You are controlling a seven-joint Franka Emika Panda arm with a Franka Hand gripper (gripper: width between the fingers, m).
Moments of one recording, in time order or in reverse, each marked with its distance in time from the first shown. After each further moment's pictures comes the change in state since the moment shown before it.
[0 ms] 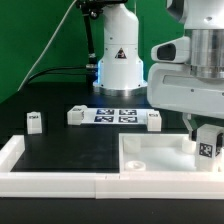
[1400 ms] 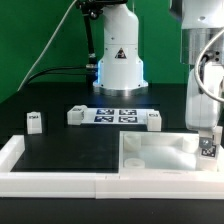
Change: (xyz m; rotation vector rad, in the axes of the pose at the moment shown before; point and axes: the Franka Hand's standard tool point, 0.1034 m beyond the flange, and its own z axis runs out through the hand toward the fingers) arm -0.001 0.004 0.000 0.030 -0.008 1.133
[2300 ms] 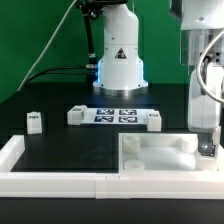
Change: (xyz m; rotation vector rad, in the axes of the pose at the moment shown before) arm 0.000 0.001 0.001 -0.001 0.000 -0.046
